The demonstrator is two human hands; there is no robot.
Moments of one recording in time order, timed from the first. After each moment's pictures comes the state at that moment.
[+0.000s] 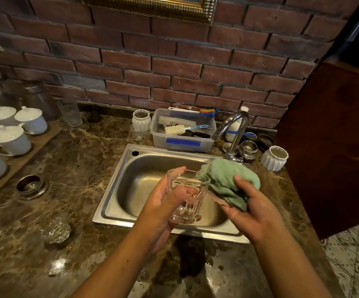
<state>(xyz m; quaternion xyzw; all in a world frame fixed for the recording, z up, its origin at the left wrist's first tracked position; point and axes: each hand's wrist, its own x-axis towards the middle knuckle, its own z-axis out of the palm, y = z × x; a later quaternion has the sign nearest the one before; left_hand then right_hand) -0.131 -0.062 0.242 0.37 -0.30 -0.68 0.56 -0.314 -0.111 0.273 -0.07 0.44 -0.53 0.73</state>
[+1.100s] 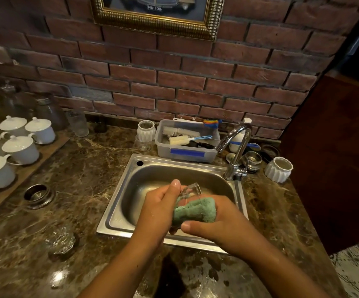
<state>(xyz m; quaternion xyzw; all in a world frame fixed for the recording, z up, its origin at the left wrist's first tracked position) -0.125 -0.078 0.254 0.58 -0.38 -0.48 0.54 -0.280 -0.093 0.289 -0.70 0.41 -0.24 0.53</state>
